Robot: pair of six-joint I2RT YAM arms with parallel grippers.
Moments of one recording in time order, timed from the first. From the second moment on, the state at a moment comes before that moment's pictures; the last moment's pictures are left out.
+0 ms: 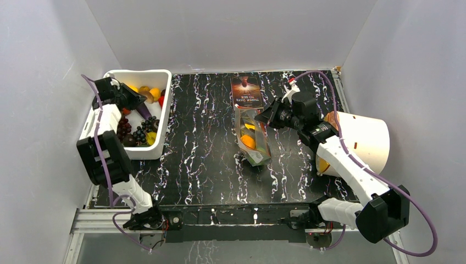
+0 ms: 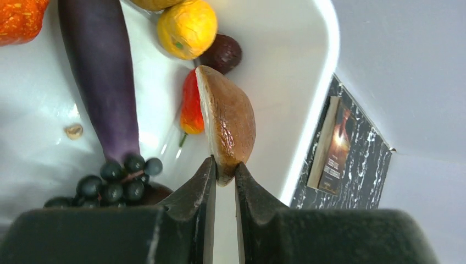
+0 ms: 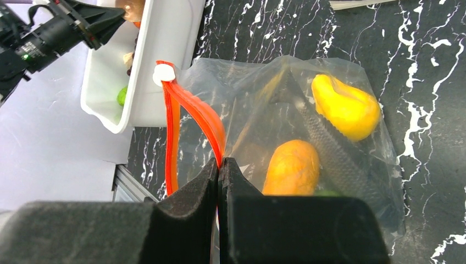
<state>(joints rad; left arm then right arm) 0.35 1.76 1.32 -0.26 0.40 -0.61 0.42 1.16 1.00 -0.24 -0.30 0.69</state>
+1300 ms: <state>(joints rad) -0.13 1.22 1.10 -0.38 0.77 -0.61 0.44 1.28 1.04 -0.18 -0.34 0.85</state>
